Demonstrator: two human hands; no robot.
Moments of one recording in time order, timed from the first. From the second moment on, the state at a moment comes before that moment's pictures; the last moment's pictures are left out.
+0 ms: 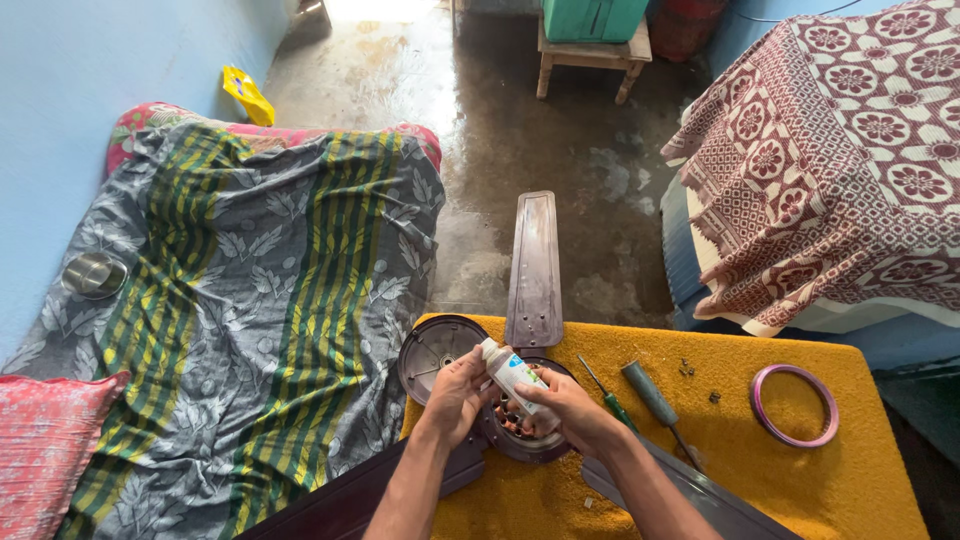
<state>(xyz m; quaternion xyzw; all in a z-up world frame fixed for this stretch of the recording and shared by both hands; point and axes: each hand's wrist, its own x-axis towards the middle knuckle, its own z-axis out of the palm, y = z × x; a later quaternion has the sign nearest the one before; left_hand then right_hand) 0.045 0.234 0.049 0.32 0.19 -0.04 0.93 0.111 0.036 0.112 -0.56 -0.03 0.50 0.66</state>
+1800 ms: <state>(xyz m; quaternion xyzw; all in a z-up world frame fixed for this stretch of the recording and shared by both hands) 0.032 0.249 -0.057 0.33 0.46 0.07 0.82 0.084 0.020 0.145 -0.90 -0.24 0.13 0.33</state>
